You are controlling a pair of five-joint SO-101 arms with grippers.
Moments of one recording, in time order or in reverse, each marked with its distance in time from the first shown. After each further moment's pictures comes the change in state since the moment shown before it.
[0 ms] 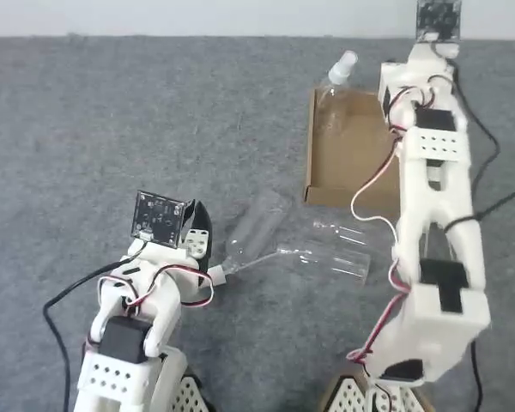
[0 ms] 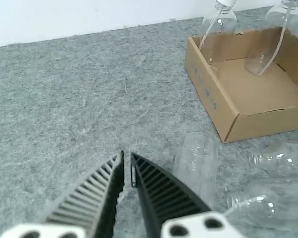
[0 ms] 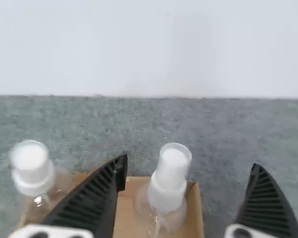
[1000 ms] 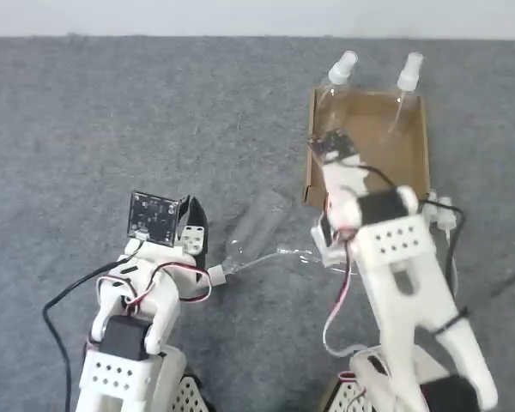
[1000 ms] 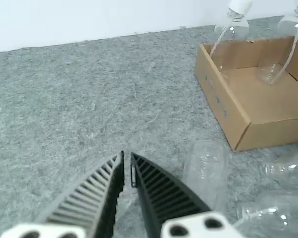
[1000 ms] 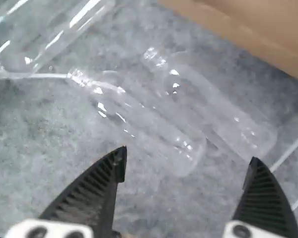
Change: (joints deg) left arm -2.0 0.0 2.3 -4.0 0.1; right arm -20.6 -40.1 42.5 48.6 3.7
